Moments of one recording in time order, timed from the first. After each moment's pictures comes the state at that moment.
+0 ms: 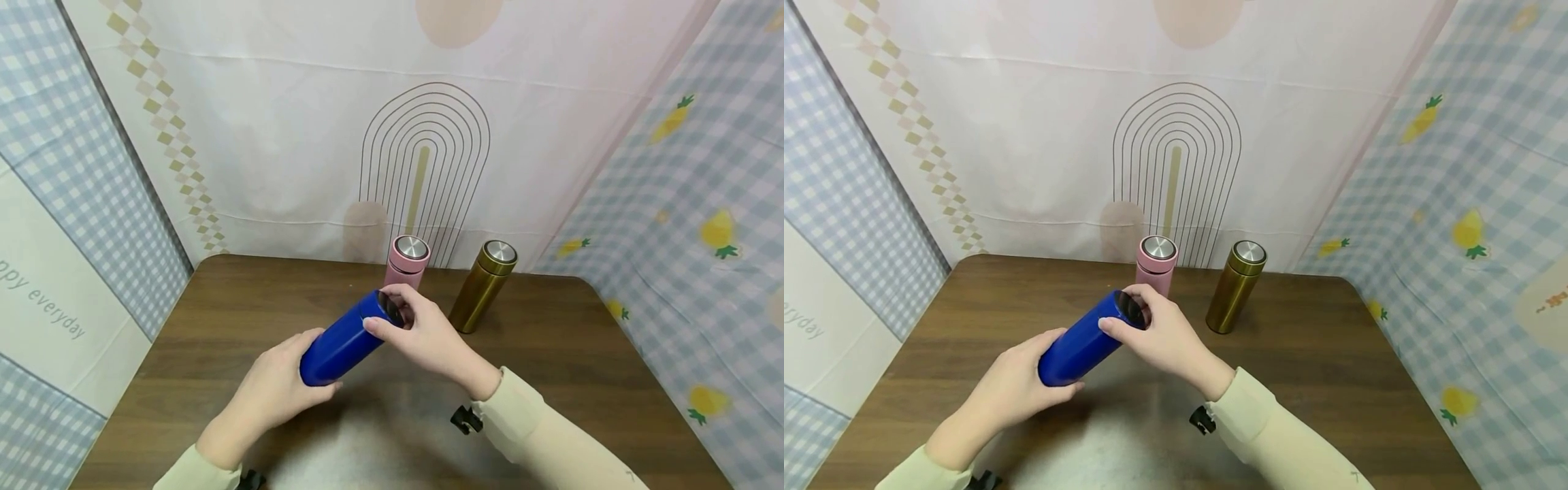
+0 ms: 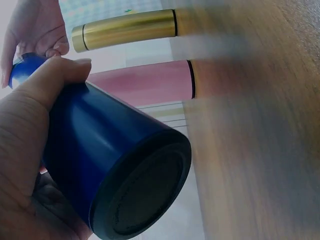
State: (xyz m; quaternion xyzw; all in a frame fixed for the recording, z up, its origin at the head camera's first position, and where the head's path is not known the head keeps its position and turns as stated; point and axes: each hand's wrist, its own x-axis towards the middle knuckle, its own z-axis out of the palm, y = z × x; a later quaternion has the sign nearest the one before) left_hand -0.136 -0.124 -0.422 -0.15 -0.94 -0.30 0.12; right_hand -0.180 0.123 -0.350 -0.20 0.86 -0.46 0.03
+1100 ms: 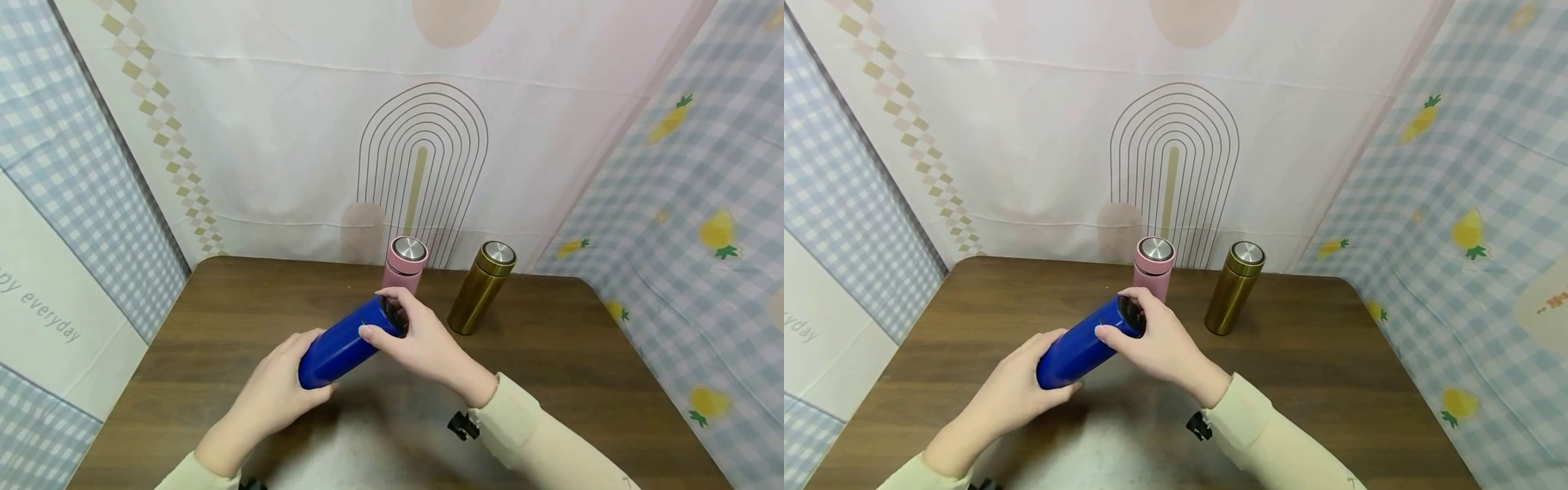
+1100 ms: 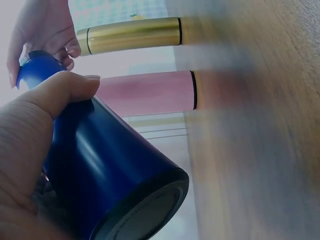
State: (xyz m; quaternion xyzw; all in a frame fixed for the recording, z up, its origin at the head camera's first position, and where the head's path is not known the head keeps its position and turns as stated) left_hand -0.136 -0.121 -0.424 -0.15 -0.93 -0.33 0.10; right_hand -0.182 0.123 -0.362 -0.20 0.87 -0.44 0.01
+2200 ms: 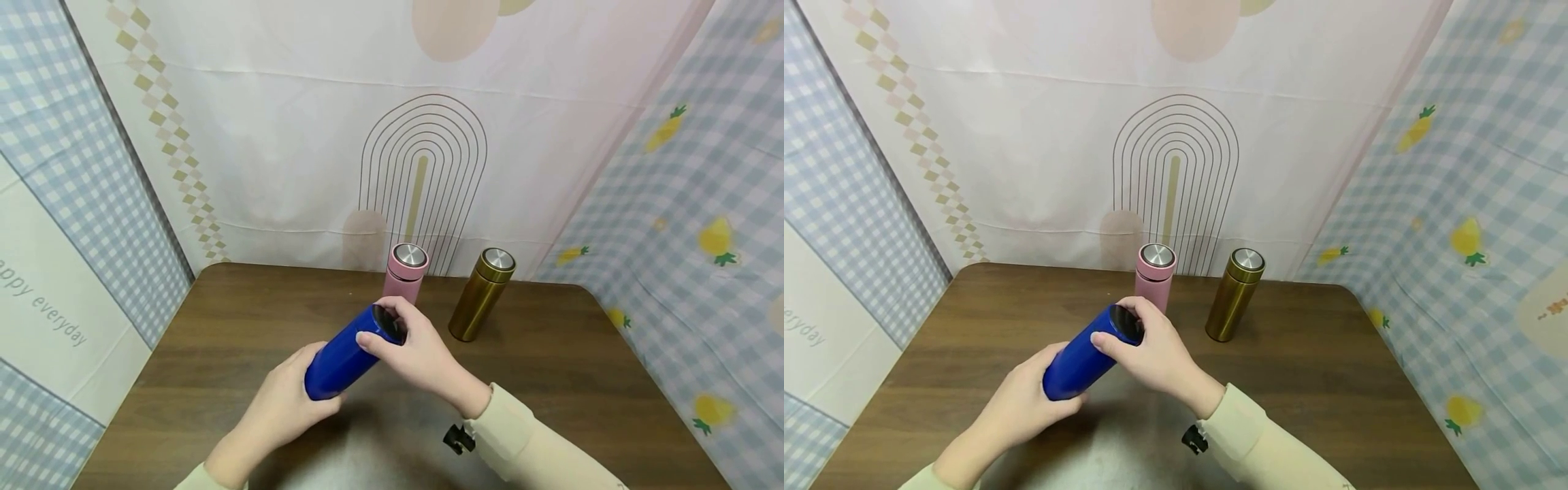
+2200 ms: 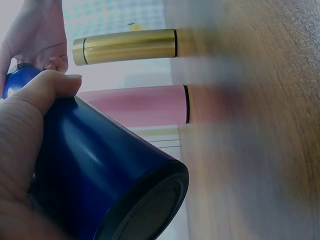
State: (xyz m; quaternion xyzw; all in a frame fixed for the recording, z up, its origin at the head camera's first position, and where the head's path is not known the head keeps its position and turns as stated) left_hand -0.130 -0.109 -0.437 -0.14 -0.91 -0.38 0.13; right_hand -0.166 0.112 -0.349 -0.22 0.84 -0.49 0.00
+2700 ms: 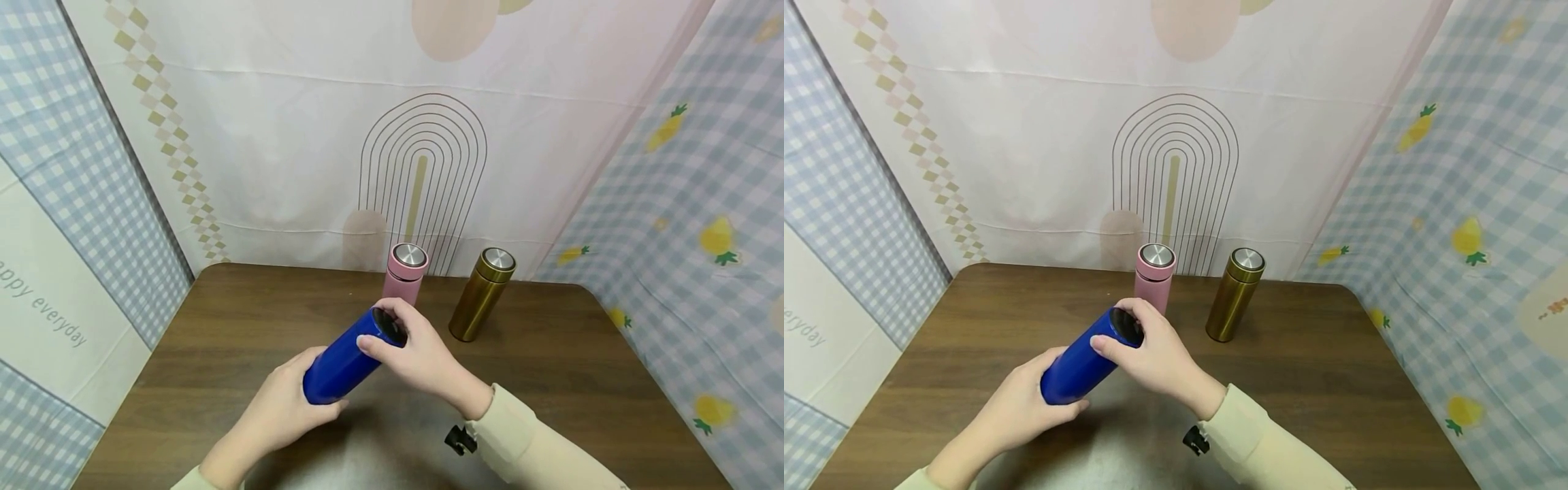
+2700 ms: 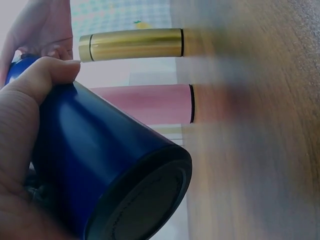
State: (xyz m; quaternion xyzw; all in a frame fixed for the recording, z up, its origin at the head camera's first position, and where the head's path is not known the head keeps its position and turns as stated) left_hand -0.126 -0.112 -0.431 -0.13 -0.90 -0.41 0.08; right_hand -0.150 0.110 -0.323 -0.24 0.84 -0.49 0.02
